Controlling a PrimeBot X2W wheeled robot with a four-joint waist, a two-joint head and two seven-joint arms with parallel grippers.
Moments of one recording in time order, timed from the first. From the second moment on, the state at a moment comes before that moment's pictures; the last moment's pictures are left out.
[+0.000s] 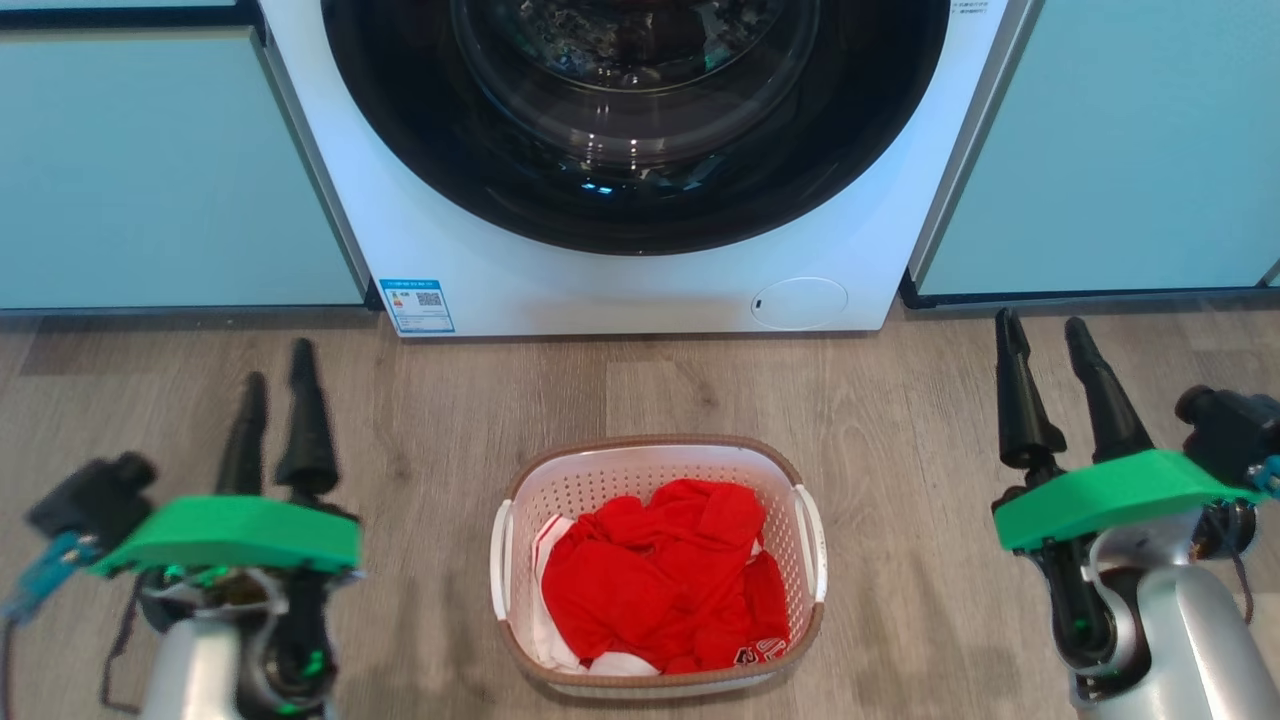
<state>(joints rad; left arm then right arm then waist) -0.05 0.03 -0.01 0.00 -0.78 0.01 -0.09 -0.10 -0.06 0.03 0.00 0.52 0.13 -0.09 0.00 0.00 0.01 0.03</state>
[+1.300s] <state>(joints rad) -0.14 0.18 -0.52 0.18 -0.30 0.32 -0.20 -0.10 -0.04 0.07 0.19 0.05 0.13 -0.20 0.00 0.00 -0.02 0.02</state>
